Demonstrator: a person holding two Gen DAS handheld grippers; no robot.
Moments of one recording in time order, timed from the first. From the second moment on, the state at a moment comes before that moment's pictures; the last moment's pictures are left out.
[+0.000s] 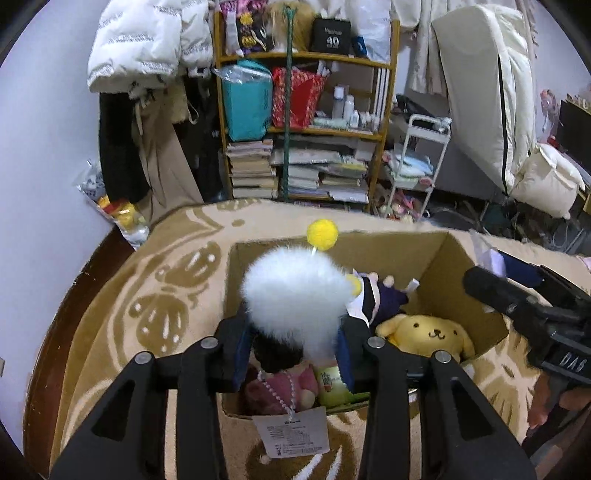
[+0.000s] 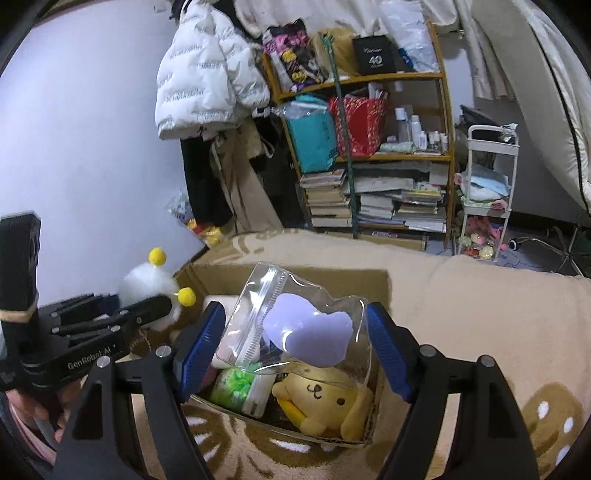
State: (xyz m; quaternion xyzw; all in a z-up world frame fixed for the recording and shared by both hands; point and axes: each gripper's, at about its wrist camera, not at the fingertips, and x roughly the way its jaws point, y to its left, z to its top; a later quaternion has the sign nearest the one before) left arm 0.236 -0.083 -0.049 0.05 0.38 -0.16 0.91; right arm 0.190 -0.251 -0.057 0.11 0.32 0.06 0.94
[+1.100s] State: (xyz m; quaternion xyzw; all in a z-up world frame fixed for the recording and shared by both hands) left arm 0.117 -0.040 0.012 0.06 0.31 -0.13 0.94; right arm 0.102 -0.229 0.011 0.07 0.25 0.05 0.96
